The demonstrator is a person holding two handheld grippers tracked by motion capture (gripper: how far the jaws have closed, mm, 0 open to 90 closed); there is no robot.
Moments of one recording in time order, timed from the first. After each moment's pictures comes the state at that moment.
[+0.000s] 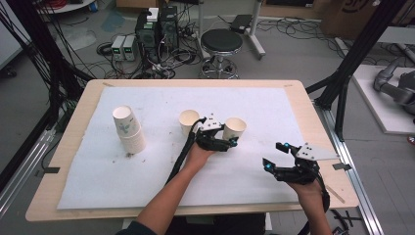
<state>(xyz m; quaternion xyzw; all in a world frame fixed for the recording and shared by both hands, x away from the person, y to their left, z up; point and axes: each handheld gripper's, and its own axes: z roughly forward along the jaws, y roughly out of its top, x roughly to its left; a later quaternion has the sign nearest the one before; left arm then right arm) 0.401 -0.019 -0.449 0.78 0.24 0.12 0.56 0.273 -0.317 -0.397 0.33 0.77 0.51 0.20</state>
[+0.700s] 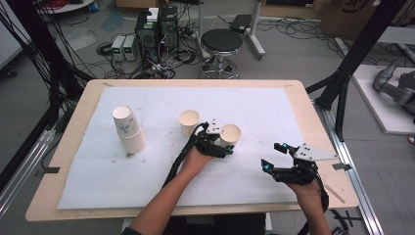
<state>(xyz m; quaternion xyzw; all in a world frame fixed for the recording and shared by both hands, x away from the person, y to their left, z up) 0.388 -0.015 -0.451 0.84 0.26 0.10 0.48 0.272 -0.313 -0.397 0.32 0.77 0.51 0.19</state>
